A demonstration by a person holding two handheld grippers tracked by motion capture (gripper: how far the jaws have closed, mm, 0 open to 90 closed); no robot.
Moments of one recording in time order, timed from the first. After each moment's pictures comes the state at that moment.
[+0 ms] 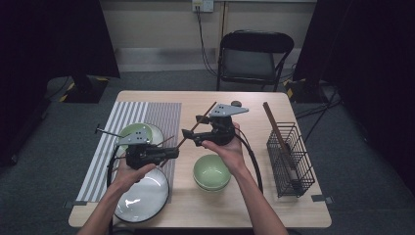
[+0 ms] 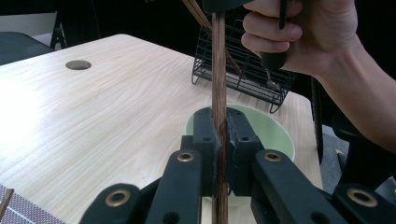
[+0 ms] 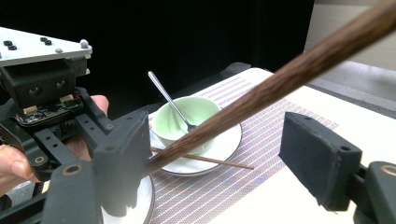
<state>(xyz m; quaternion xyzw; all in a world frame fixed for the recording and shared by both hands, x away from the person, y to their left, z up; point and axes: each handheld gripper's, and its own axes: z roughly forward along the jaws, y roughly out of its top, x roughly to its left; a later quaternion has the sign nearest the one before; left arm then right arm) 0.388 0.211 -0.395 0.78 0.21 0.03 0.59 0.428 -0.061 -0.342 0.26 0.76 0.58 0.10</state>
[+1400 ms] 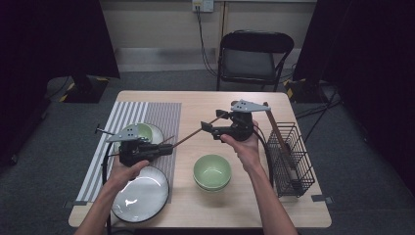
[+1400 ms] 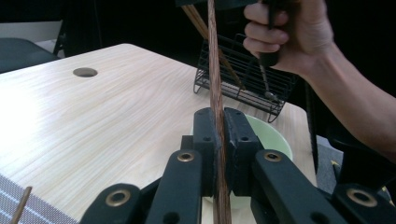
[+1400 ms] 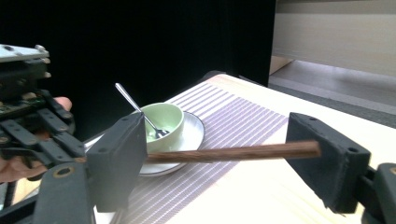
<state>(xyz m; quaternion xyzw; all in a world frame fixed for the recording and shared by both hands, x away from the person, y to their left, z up) 0.391 0.228 -0.390 0.76 0.21 0.03 0.61 0.437 -0.108 -0.341 0.31 0.74 0.59 0.13</state>
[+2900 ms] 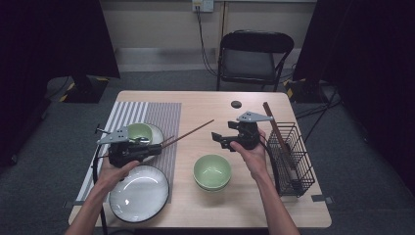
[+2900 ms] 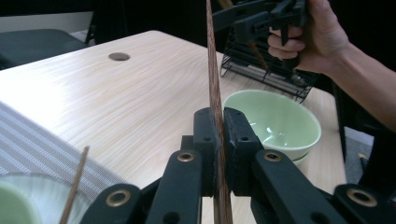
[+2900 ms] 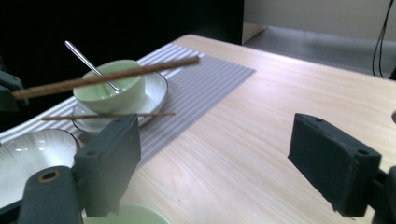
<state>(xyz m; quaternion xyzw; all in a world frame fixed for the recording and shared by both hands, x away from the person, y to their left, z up) 0.390 0.262 -0.399 0.78 0.24 0.06 0.58 0.439 -0.132 -0.386 0.36 0.75 0.53 0.14</state>
